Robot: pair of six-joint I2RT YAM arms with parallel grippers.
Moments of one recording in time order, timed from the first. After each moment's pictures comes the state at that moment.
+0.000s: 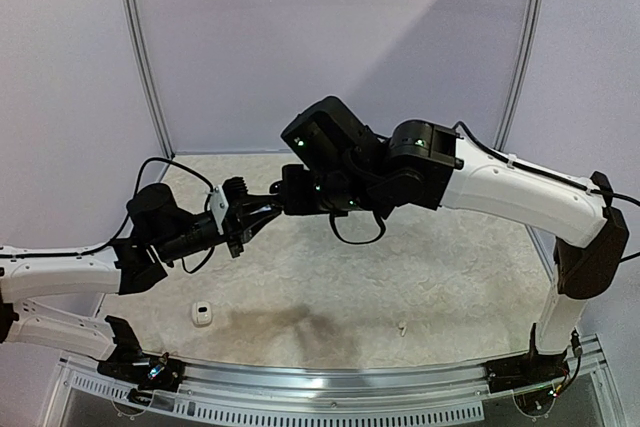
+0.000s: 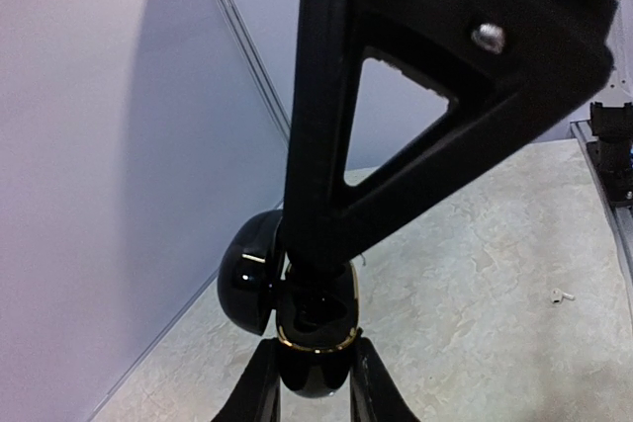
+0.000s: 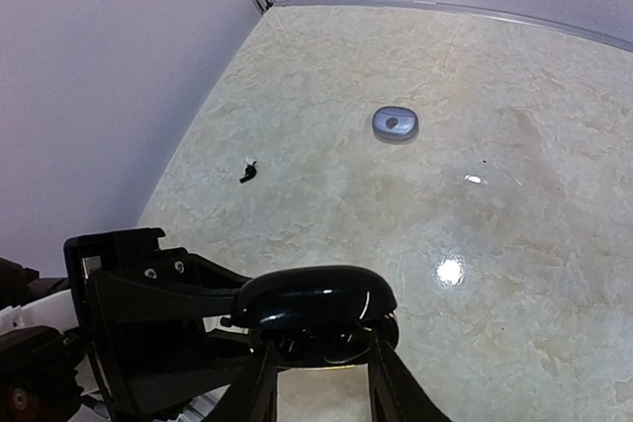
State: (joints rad) left arm -0.81 1.08 0.49 0.61 0.24 0.37; right arm 1.27 1.87 1.99 -0.81 0.45 0.81
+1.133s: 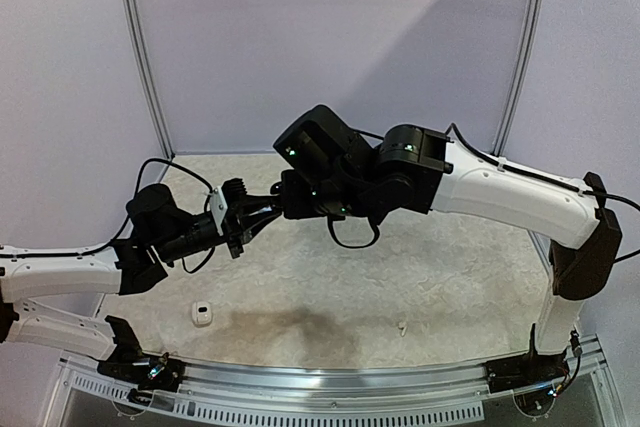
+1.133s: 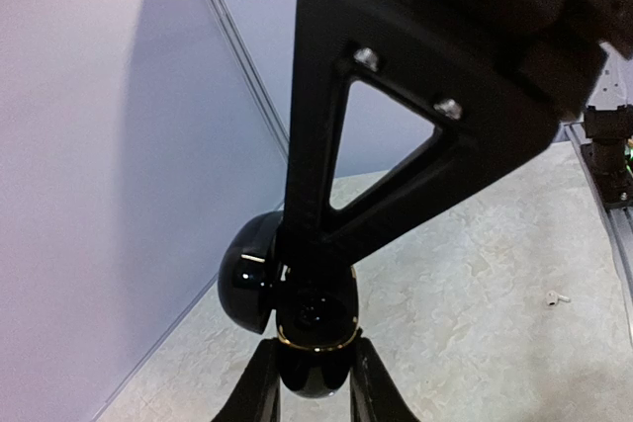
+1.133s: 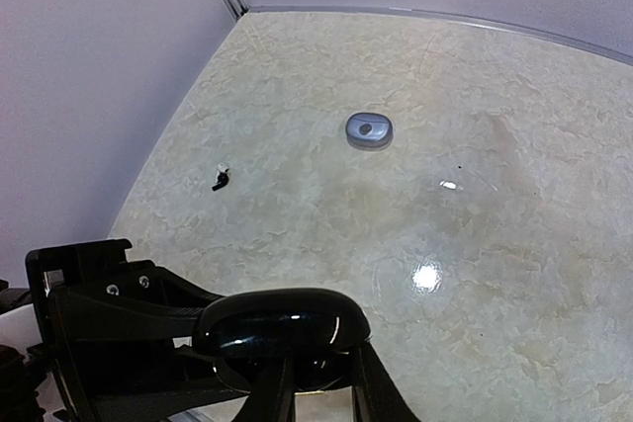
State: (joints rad) left arm -0.81 1.08 0.49 0.63 0.28 0.38; right arm 1.28 1.90 2.00 -0.84 0.52 0.80
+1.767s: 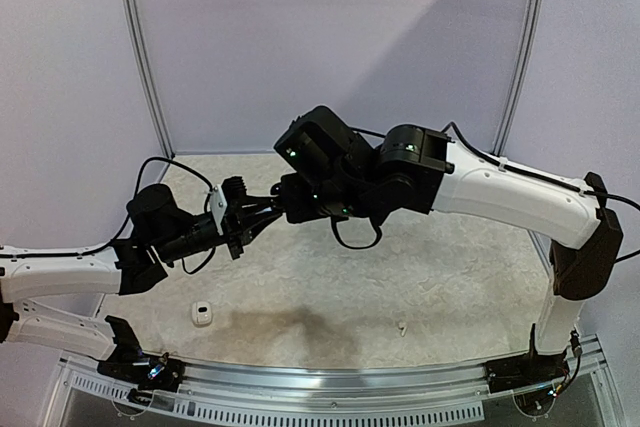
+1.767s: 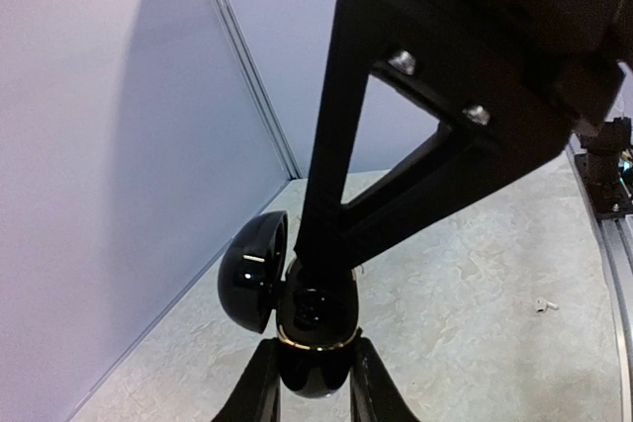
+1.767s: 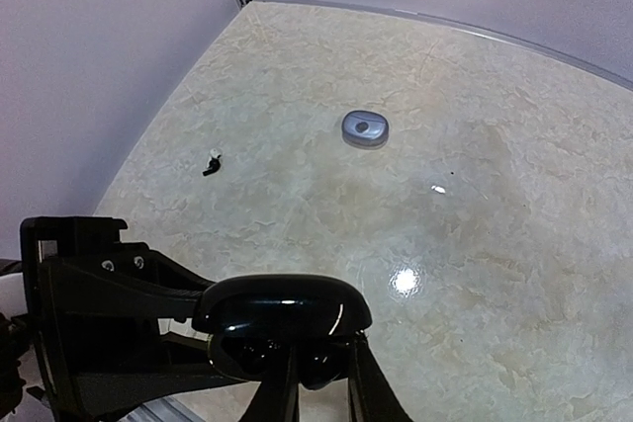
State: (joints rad) left arm -0.81 1.08 0.49 0.62 0.27 0.33; right arm 1.28 1.90 2.00 -0.85 0.52 0.72
